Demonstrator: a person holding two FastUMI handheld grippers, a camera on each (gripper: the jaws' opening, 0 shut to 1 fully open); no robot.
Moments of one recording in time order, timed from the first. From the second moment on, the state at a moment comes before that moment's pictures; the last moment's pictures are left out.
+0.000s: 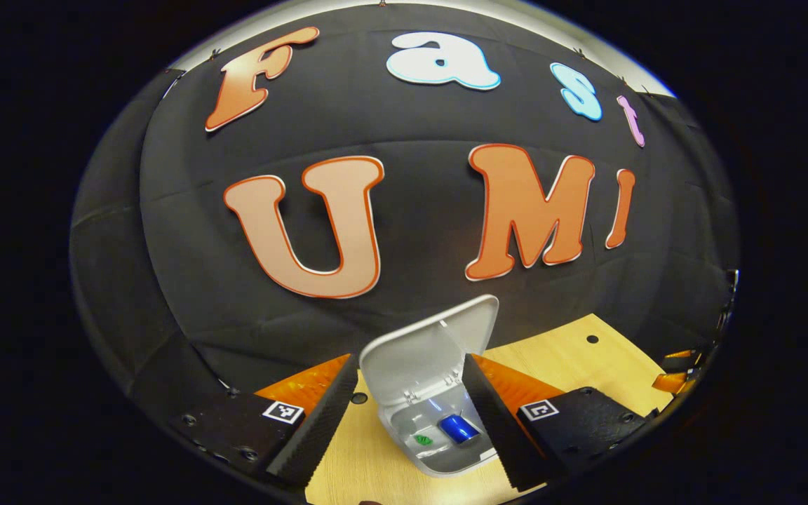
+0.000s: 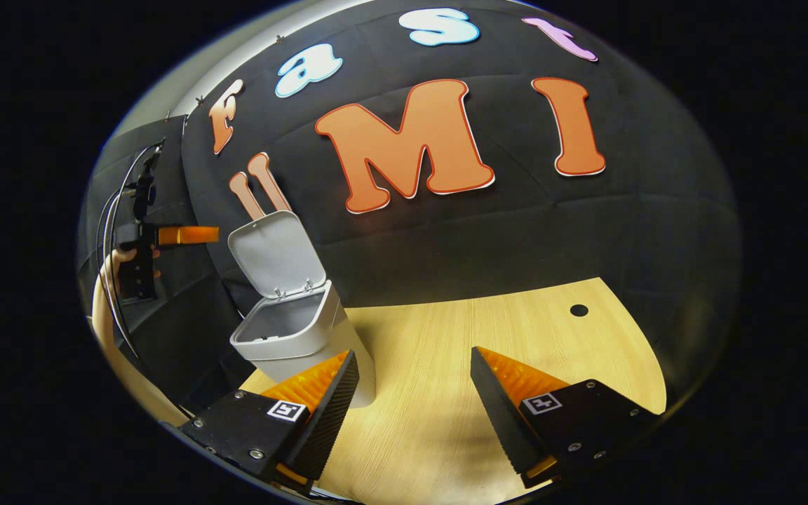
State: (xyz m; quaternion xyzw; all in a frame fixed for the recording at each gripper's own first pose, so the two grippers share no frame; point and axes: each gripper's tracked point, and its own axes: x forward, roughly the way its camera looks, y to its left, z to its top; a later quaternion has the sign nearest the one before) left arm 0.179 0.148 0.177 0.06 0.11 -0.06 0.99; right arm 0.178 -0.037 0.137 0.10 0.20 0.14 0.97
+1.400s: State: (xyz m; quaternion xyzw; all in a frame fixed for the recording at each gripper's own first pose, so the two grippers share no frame) left arm 0.270 0.112 0.120 0.00 0.24 -0.11 0.97; right arm 0.175 -0.040 0.123 0.12 0.22 0.12 0.96
